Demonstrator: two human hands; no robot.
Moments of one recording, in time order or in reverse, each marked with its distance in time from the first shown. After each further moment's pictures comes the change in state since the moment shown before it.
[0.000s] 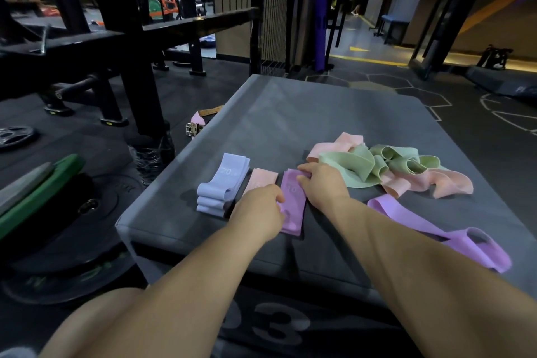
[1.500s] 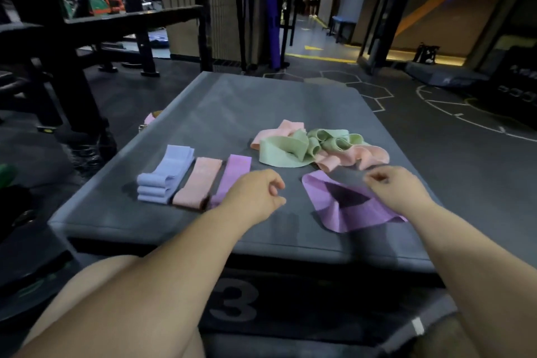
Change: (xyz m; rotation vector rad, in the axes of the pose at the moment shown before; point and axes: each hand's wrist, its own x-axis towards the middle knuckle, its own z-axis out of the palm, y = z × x) left_hand -0.025 0.080 0.030 -0.133 -0.058 0.222; right_hand -0.123 0.157 -0.132 -0.059 0.158 0.336
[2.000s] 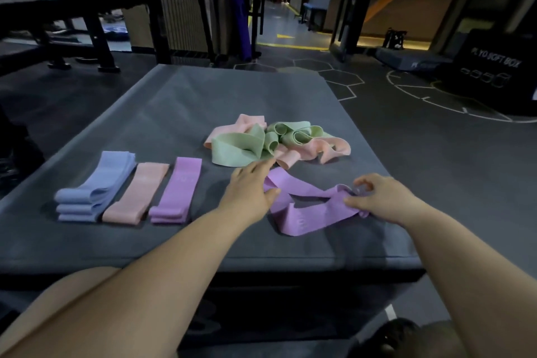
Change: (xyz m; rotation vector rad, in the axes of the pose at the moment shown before) left_hand 0.048 0.042 0.064 0.127 -0.021 0.111; right_hand 0.003 0.061 -0.019 0.007 -0.236 0.119
